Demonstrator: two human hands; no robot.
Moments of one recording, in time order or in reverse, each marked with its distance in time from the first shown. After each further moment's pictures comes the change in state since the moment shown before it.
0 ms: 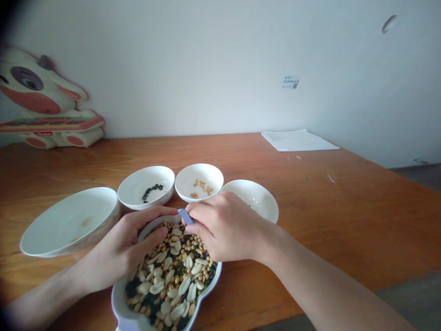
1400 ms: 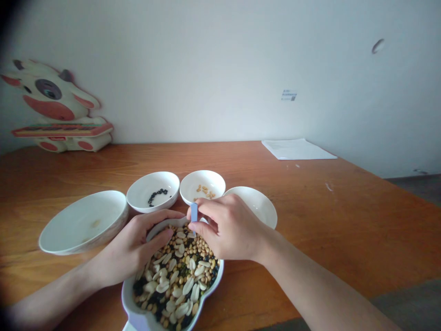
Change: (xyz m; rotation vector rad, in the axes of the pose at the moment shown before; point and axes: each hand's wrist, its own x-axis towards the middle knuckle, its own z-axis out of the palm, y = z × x) left_hand -0.002 0.004 -0.001 -0.040 0.008 -0.006; right_hand 0.002 -0.008 -0.004 0.098 0.113 0.064
